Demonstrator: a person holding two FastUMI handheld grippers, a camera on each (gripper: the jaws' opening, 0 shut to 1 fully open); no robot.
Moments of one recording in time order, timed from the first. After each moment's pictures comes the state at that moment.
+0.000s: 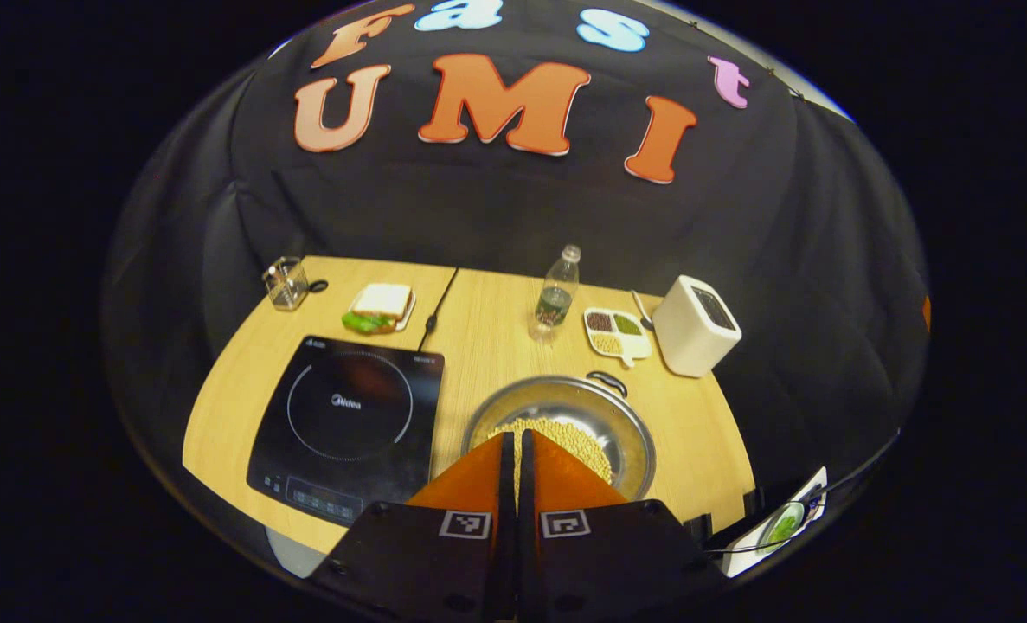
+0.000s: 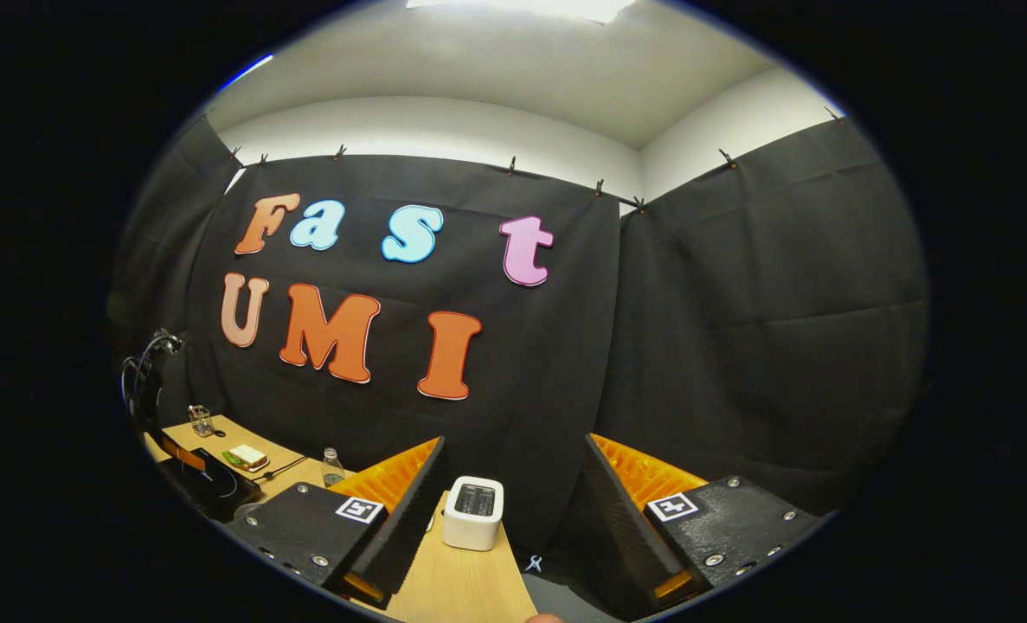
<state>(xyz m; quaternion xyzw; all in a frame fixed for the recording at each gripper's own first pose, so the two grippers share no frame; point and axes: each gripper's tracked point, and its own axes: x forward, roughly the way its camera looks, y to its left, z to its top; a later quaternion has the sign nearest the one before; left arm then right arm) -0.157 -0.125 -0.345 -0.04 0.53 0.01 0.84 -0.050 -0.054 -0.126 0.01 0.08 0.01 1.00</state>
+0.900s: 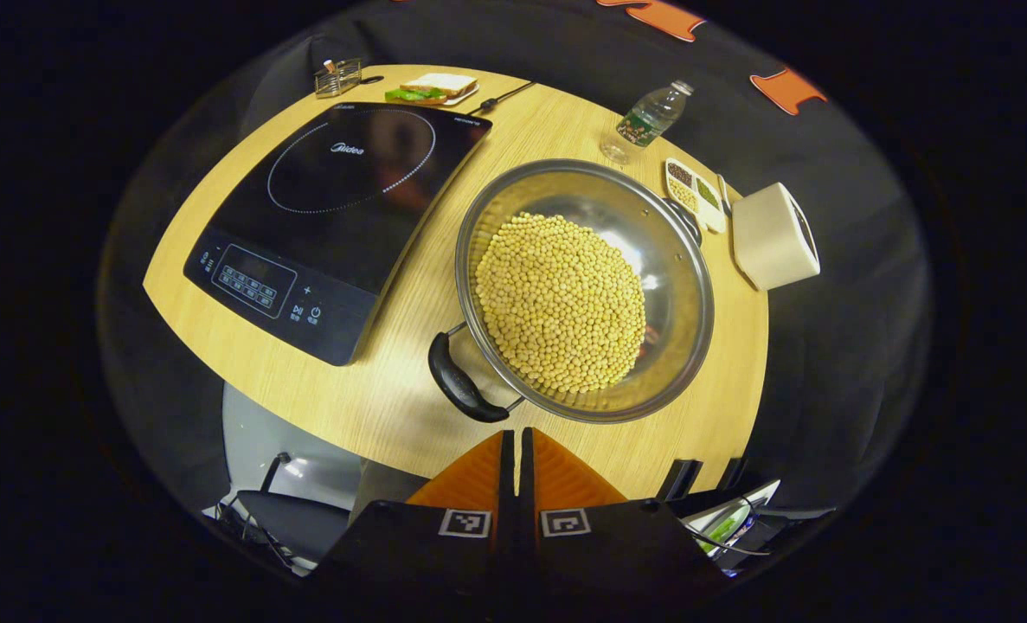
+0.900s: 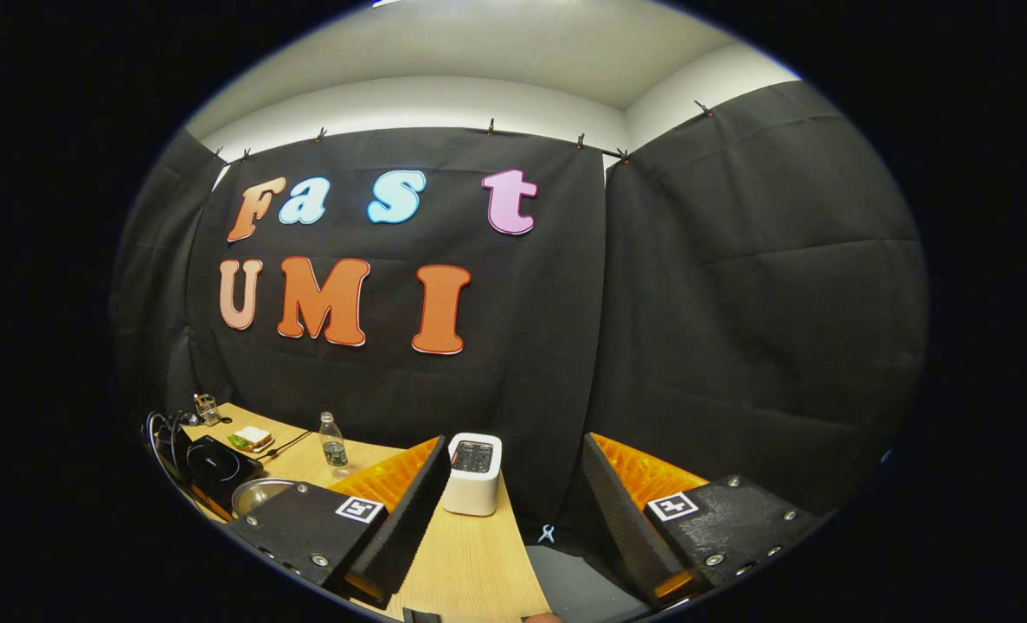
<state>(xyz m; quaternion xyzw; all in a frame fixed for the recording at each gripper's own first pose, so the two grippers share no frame) -0.301 -0.158 -0.443 -0.15 0.73 0.12 0.66 -0.074 -0.073 -0.196 0.05 0.15 0.01 0.99</state>
